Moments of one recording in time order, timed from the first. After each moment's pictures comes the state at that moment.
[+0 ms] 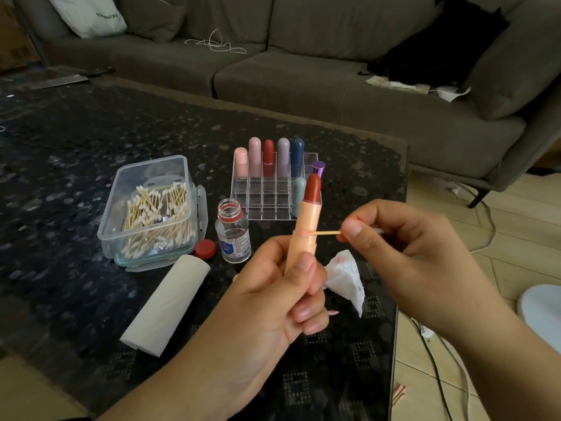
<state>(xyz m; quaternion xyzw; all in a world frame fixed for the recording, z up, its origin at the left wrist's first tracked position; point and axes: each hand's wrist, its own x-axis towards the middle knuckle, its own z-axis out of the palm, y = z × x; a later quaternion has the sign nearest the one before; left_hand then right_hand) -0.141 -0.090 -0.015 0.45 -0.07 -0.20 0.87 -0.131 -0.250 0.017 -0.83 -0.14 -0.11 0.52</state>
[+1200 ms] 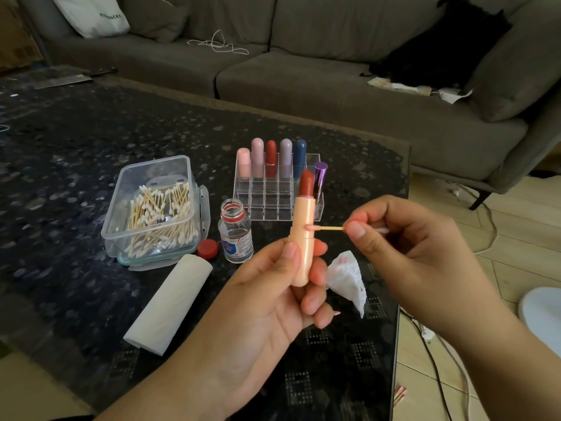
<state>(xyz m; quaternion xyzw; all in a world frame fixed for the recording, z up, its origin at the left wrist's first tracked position) -0.139 -0.088 -0.016 0.40 -0.06 -0.22 0.89 -0.128 -0.253 0.008 -0.82 -0.15 -0.14 0.53</state>
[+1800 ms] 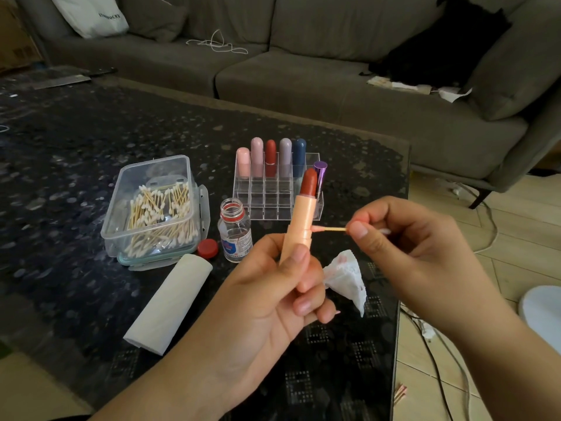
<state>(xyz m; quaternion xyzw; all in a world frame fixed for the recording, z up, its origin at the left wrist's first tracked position) -0.136 -0.087 -0.015 0.38 -0.05 -0.22 0.90 -0.127 -0.255 0.008 -0.81 -0.15 -0.13 0.55</state>
